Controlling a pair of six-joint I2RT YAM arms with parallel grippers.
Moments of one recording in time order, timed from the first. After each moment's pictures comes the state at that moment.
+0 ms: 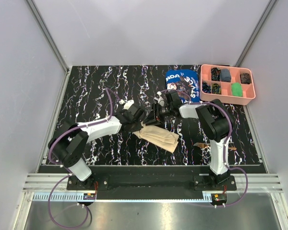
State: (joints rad) left arm -0.74 1.63 0.95 -0.33 -0.23 -0.92; right arm 0.47 2.07 1.14 0.13 -0.93 0.79
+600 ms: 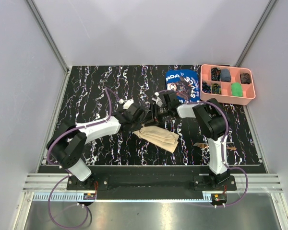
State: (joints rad) left arm -0.74 1.61 0.95 -0.34 -0.23 -0.92; right arm 0.48 2.10 1.17 0.14 -0.95 0.78
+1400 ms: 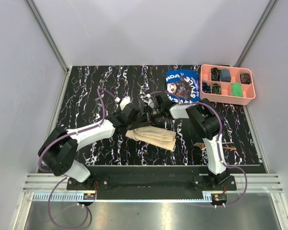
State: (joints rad) left arm -0.74 1.49 0.88 -0.23 -0.26 -0.92; right arm 0.56 2.17 1.25 0.16 -0.99 0.83
